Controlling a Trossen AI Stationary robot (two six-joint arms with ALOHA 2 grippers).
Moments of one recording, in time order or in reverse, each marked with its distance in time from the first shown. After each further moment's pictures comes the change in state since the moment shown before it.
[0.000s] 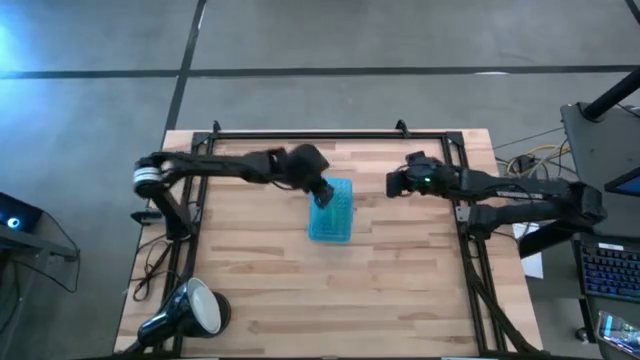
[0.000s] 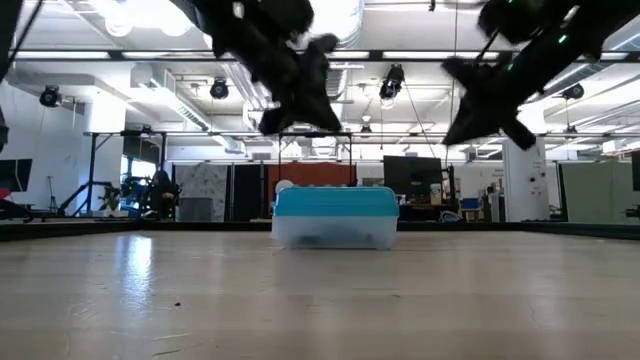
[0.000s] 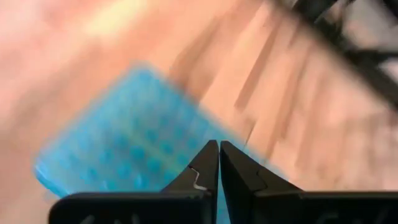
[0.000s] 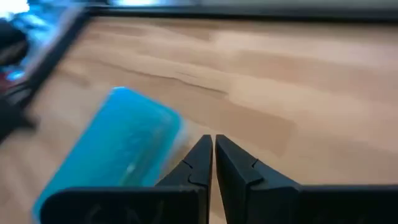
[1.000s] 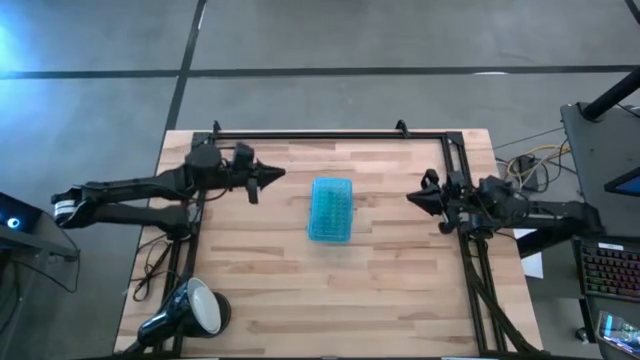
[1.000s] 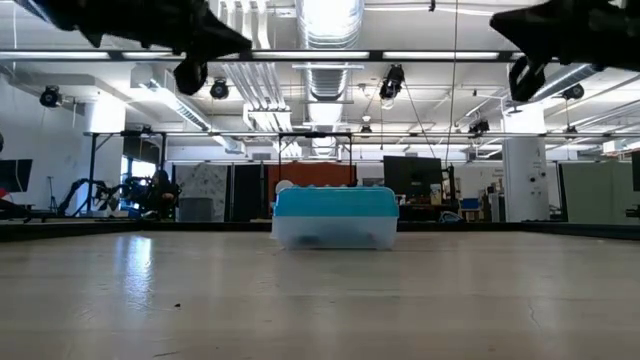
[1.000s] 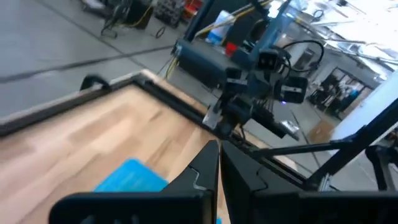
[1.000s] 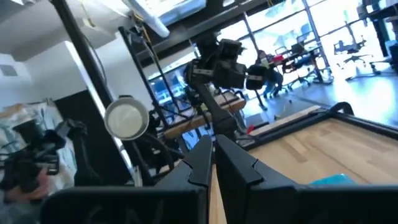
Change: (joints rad) left arm 0.054 -0.825 -0.615 0.459 -0.013 -0.008; right arm 0.192 -0.685 -0.372 0.574 -0.413 -0.378
